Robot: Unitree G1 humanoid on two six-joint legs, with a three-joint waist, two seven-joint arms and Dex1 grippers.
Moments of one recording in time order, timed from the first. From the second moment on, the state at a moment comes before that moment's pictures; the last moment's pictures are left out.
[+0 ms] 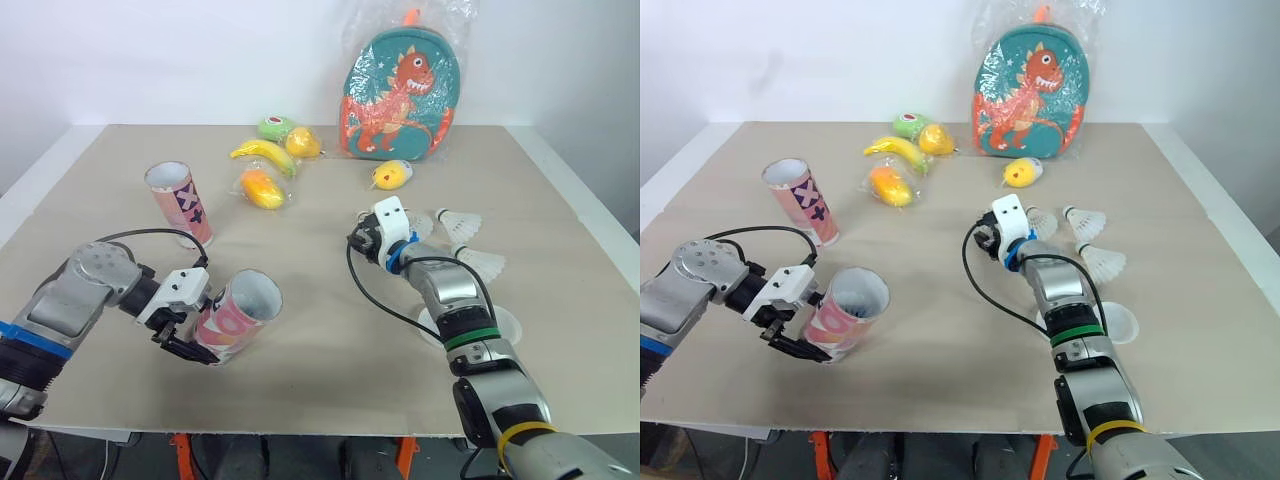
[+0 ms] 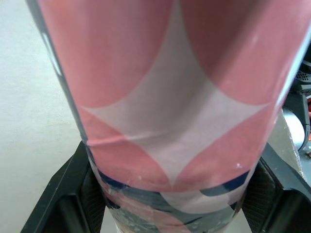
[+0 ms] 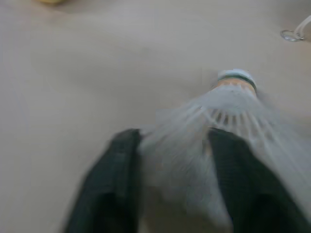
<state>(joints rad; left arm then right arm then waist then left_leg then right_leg) -0.52 0.97 -0.30 0.11 -0.30 0.17 -1.62 -0.79 -0.26 0.07 0.56 0.10 0.42 0.41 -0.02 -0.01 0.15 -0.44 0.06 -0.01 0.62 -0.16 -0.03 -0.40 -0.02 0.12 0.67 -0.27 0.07</state>
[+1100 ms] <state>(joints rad) -0.49 0.95 -0.26 0.09 -0.29 0.18 -1.62 -0.88 -0.56 0.37 -0.23 0.26 0.24 1.31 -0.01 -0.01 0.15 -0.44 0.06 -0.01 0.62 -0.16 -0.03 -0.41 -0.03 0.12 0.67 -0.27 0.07</state>
